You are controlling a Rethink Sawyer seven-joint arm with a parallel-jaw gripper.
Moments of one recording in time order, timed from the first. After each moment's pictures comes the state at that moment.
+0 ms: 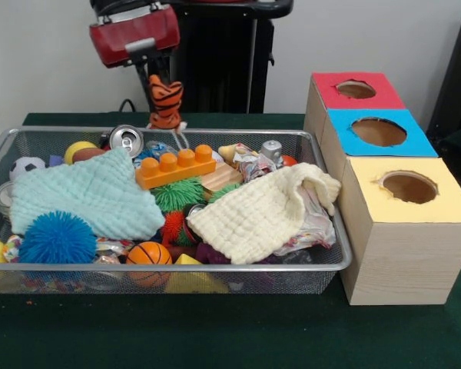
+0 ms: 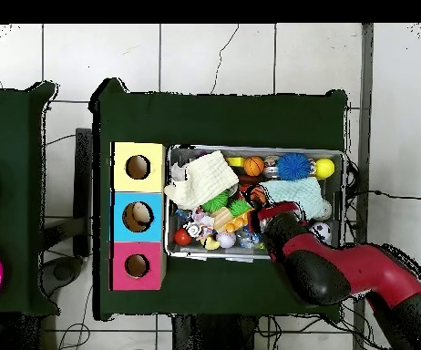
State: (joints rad) arm -1.26 -0.71 0.99 2.11 -0.67 0.13 1.56
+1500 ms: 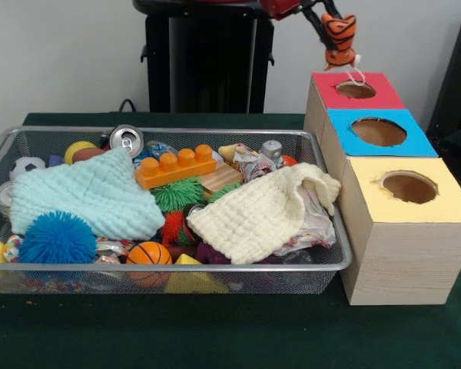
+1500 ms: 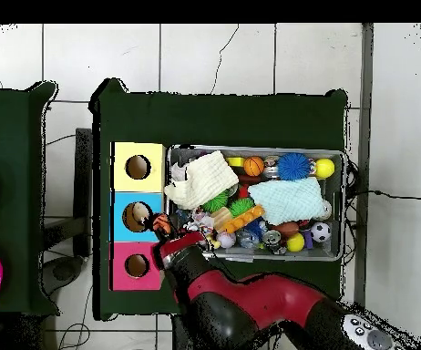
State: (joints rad) arm -0.99 -0.82 1.00 2.46 -0.33 -0.34 1.58
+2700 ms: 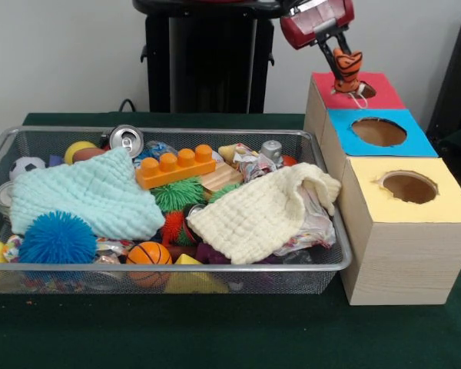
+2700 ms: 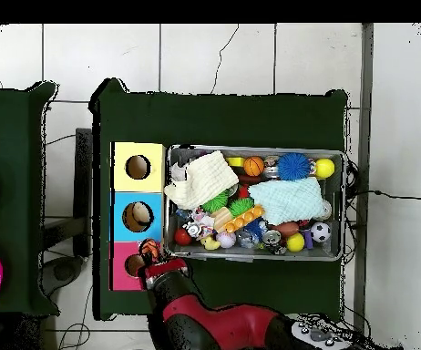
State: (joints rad) arm -0.71 -0.66 0.60 2.52 -0.33 -0.64 1.58
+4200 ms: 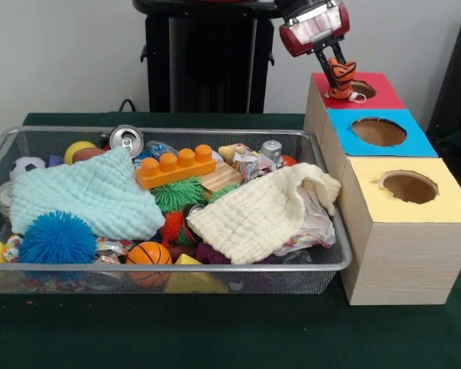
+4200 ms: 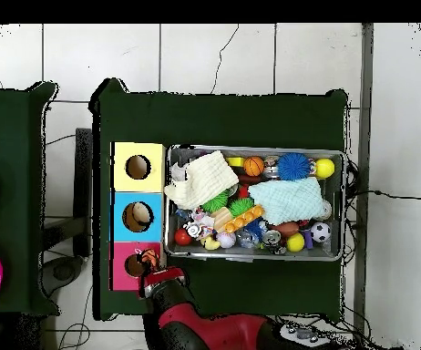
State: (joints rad) arm -0.63 -0.59 0.49 2.52 -0.35 -0.72 1.58
